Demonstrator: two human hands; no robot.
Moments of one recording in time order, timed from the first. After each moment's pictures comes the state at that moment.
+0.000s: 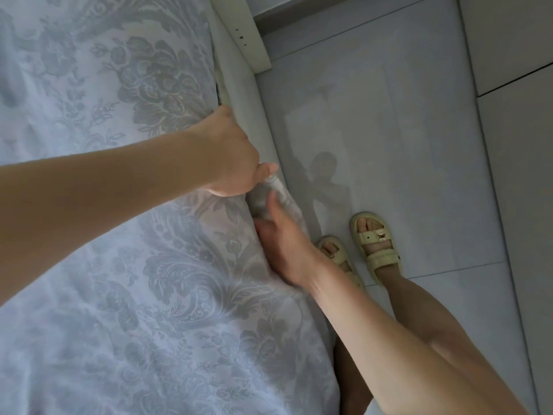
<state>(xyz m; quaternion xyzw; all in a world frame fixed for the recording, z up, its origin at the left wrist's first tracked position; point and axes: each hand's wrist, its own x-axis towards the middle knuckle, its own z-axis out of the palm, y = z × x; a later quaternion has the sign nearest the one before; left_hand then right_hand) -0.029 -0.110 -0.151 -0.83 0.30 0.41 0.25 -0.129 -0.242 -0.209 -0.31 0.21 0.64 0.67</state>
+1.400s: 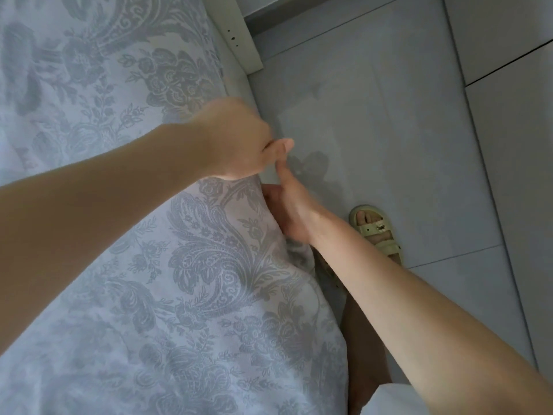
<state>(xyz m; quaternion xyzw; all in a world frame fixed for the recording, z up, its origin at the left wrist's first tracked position) -0.023 -0.107 -0.140 -0.90 0.23 0.36 0.10 -0.088 -0.234 -0.213 -0.34 0.24 0.64 0.65</state>
